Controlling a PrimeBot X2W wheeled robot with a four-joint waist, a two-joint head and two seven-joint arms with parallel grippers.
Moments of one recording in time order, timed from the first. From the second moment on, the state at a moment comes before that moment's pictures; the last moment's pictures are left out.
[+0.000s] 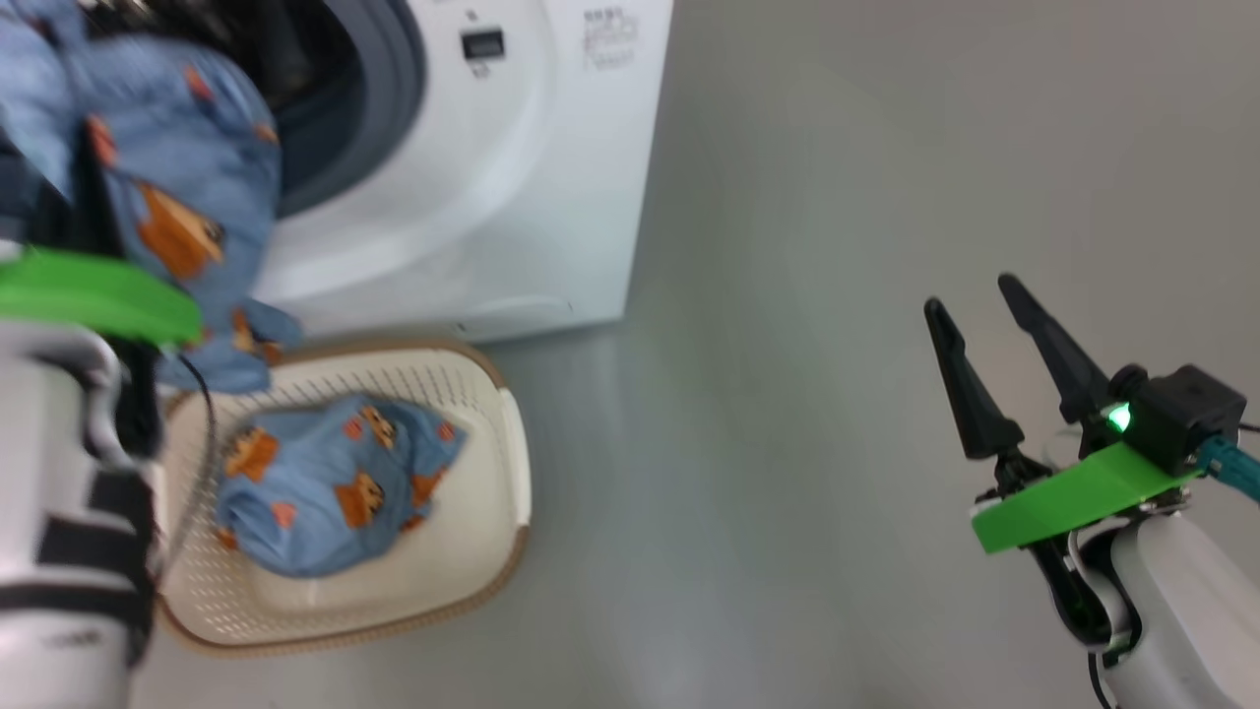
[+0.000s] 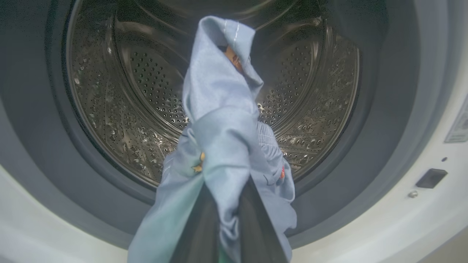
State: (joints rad) left arm -0.82 0.27 -0.11 0.74 -0.52 -0.05 -0.24; right arm -0.32 -0.30 0.27 0.22 0.45 0.13 -0.25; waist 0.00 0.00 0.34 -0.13
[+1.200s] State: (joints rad) left arm -1.40 0.46 -0.09 1.13 -0.40 -0.06 -0.20; right arm -0.43 -0.19 0.26 0.16 0.43 0.13 -0.25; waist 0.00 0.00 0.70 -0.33
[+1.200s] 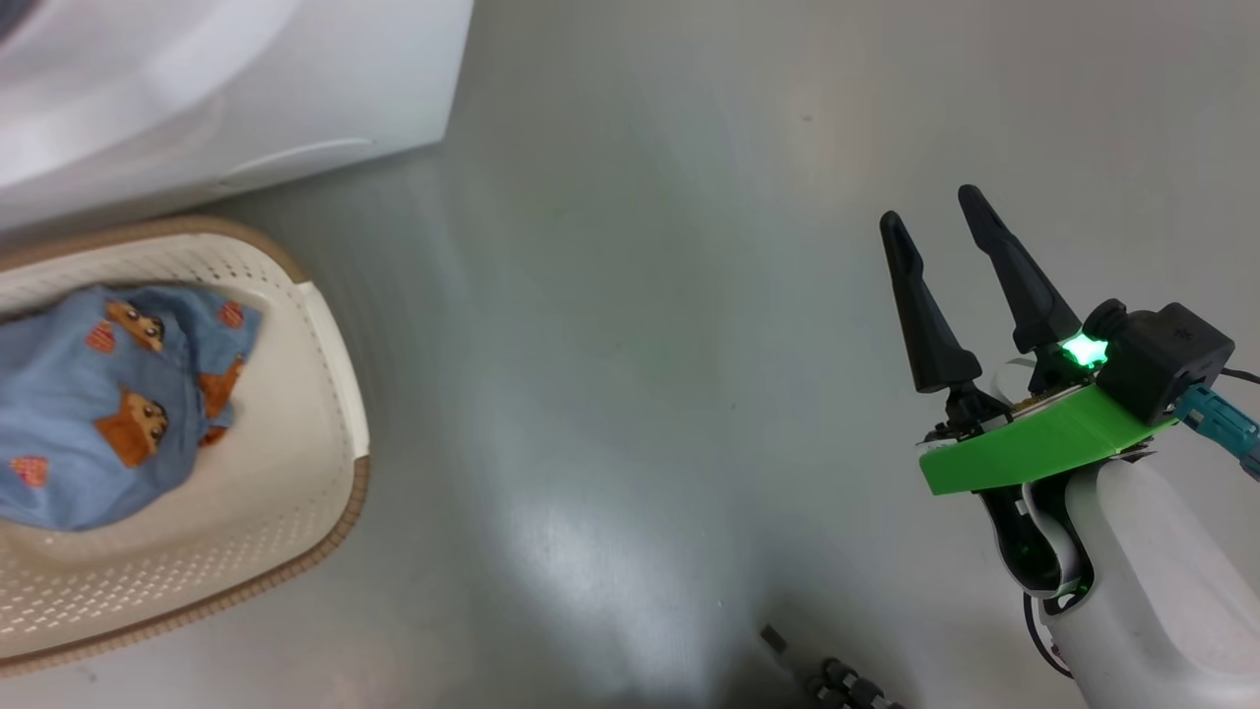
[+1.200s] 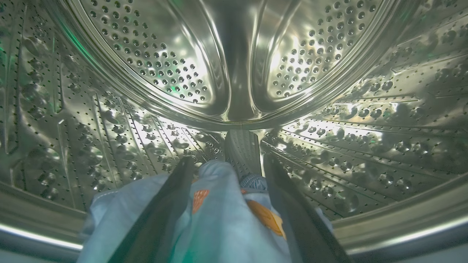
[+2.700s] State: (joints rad) left arm -0.26 0.21 0.00 0.39 -0.39 -0.12 -0.26; right arm -0.24 -0.27 0.22 0.24 0.44 0.13 -0.25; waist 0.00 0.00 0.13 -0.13
